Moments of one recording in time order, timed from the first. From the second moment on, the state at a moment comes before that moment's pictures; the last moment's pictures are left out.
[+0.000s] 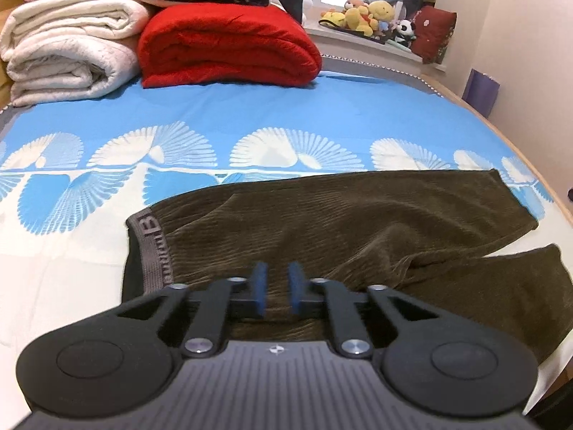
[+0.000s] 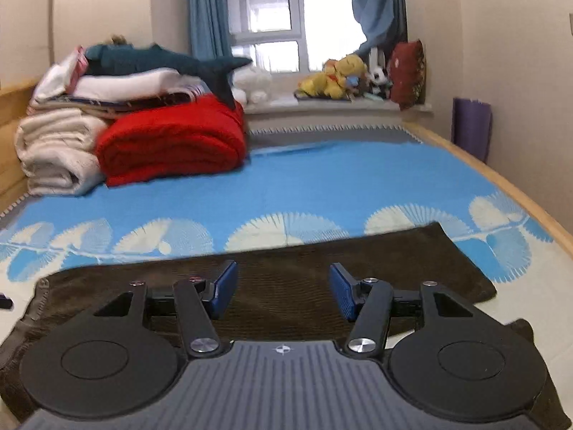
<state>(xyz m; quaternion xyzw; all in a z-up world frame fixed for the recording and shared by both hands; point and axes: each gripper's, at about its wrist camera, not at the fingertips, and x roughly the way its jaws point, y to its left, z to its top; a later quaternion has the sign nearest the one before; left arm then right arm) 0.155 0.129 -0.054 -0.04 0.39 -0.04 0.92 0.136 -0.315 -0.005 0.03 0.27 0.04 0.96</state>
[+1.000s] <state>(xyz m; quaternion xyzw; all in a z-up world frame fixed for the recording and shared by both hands) 0.390 0.182 -0.163 0.06 0.50 -0.05 0.86 0.150 -0.350 -0.019 0.02 0.31 0.06 0.95</state>
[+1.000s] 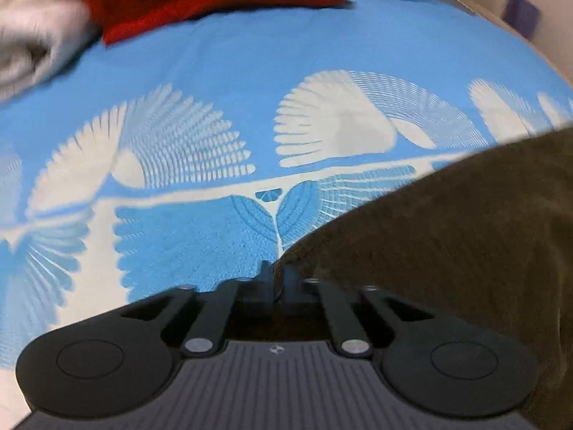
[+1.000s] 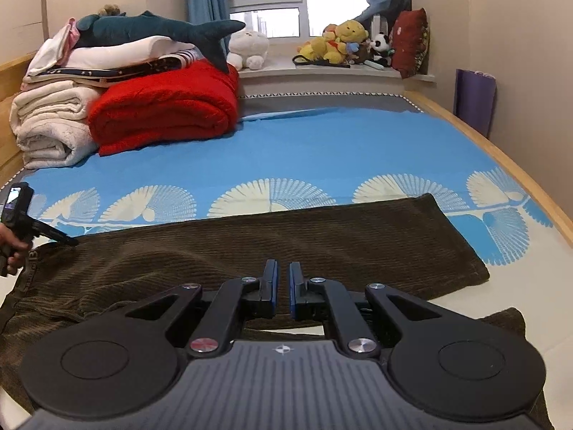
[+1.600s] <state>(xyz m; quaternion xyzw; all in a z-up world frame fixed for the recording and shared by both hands) 0.064 0.147 -0.088 -0.03 0.44 -0.03 0.90 0.096 -0.364 -0.009 0.01 0.29 0.02 0.96</state>
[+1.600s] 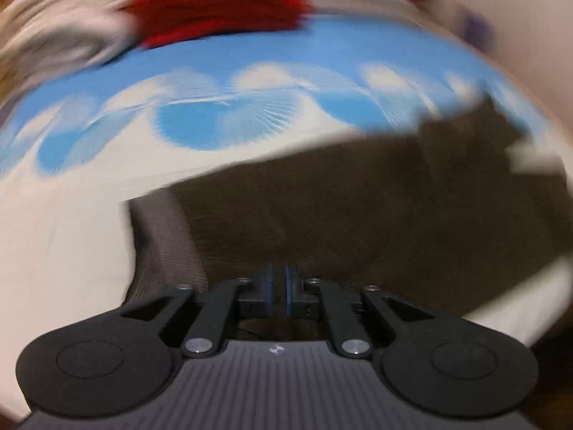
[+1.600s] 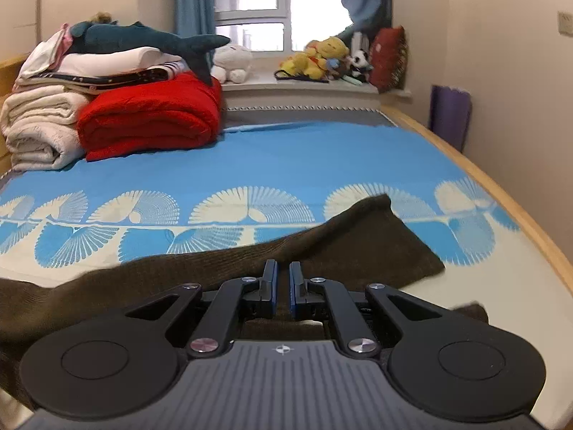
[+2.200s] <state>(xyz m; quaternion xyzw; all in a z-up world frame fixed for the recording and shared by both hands) 0.111 0.221 -0.149 -0.30 0.54 0.02 0.79 0.123 -0.387 -0.021 0.20 0.30 0.00 0.93</state>
